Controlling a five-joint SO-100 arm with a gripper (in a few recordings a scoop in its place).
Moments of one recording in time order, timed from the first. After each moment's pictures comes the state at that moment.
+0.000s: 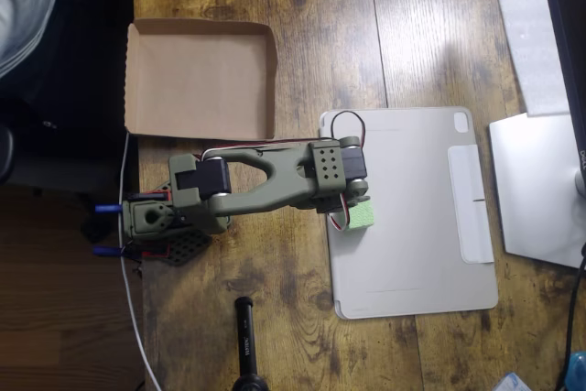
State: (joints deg) arm 8.6 112.0 104.7 102.5 4.1
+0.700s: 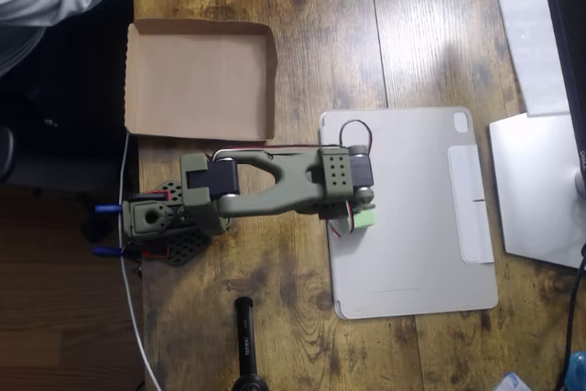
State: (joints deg) arm 10.5 107.7 103.6 103.4 6.0
